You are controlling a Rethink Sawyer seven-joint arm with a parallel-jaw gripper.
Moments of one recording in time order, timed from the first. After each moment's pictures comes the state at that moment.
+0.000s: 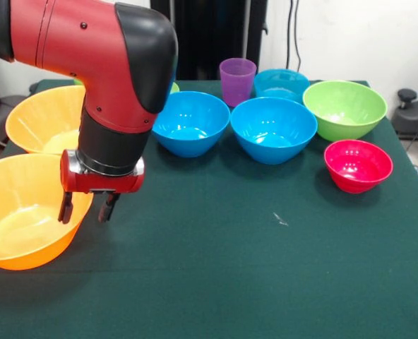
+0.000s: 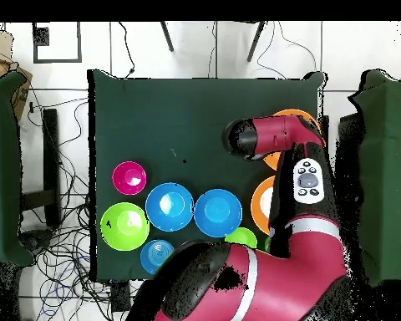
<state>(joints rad) -0.38 -0.32 0.07 1.10 -0.60 0.69 1.48</state>
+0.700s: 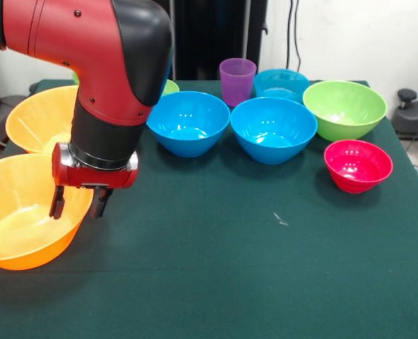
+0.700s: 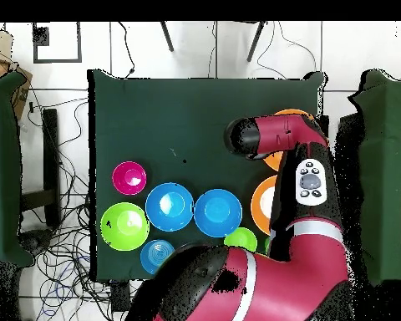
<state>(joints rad) -0.38 -0.34 0.06 1.10 -0.59 0.69 1.48</state>
